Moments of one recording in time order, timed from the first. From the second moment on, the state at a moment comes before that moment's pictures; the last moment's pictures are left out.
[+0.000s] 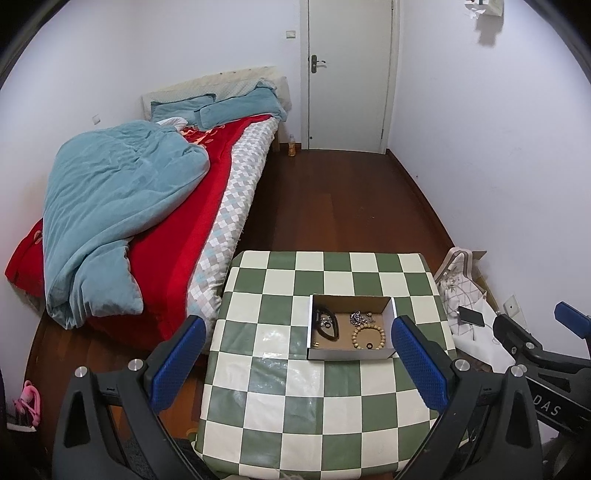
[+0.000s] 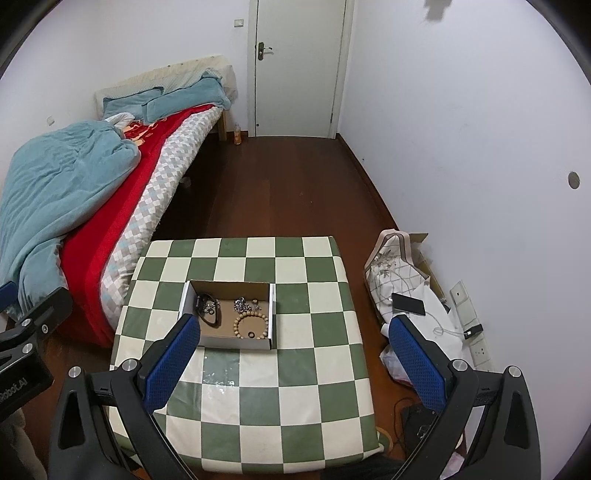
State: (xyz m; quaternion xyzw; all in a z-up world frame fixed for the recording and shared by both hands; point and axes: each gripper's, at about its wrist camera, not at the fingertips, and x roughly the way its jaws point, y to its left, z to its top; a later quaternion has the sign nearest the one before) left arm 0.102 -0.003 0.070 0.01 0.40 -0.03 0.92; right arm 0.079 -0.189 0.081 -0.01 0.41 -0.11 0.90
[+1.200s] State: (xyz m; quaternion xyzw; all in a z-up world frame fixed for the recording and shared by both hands) left arm 0.096 0.009 0.066 0.02 0.40 -0.01 0.92; right arm 0.078 -0.181 0.084 -0.01 0.42 -0.09 0.90
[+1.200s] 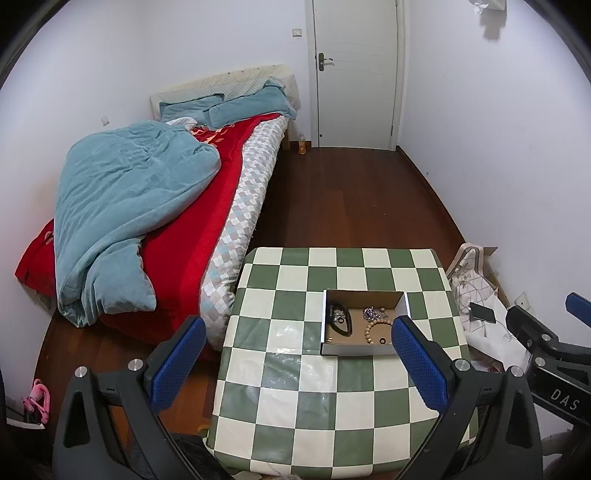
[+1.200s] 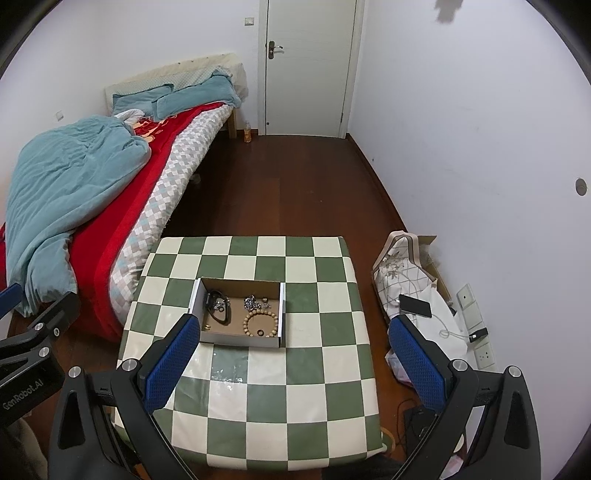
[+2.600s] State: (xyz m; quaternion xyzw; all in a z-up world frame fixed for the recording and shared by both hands) left arm 0.091 0.013 0.065 0.02 0.40 -0.01 0.92; right arm 0.075 -0.178 0.091 -0.01 0.42 -0.09 0.90
